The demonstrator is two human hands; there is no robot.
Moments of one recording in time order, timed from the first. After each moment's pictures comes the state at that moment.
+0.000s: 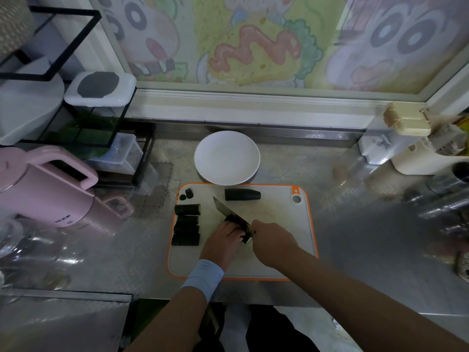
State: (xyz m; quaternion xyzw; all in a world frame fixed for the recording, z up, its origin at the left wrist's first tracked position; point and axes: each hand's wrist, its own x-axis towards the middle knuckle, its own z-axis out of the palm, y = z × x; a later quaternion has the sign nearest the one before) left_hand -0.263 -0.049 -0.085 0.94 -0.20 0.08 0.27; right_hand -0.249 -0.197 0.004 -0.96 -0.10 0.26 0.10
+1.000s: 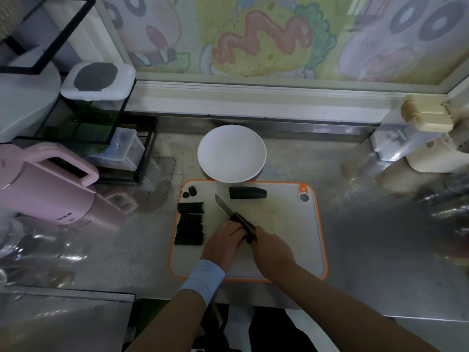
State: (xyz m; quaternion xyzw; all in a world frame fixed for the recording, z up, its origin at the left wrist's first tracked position) left_hand -0.261 -0.042 -0.092 0.93 -0.19 0.07 0.31; right_hand -0.262 -0.193 -0.058 -0.95 -0.04 0.23 0.19
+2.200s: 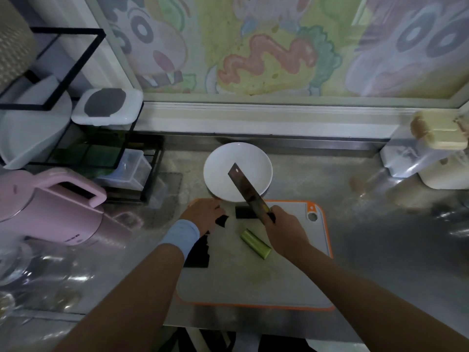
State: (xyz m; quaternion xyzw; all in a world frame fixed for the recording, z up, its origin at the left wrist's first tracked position) left_hand -0.138 0.036 -0.043 0.97 -0.17 -0.11 0.11; right_hand -0.173 -0.199 -0.031 -0.94 0.04 0.16 0.30
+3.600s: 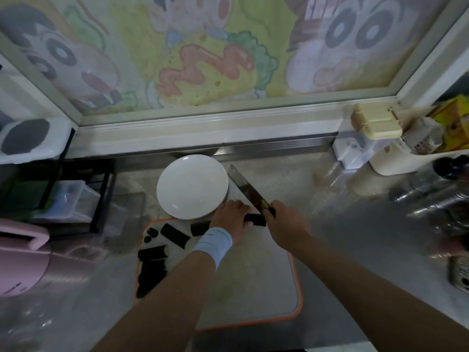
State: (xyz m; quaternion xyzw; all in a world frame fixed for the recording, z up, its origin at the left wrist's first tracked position) left_hand -0.103 -0.149 -0.063 0.96 -0.22 -0.14 0.08; right_hand -0.141 -0.314 -0.029 -0.96 0.08 0.14 0.25
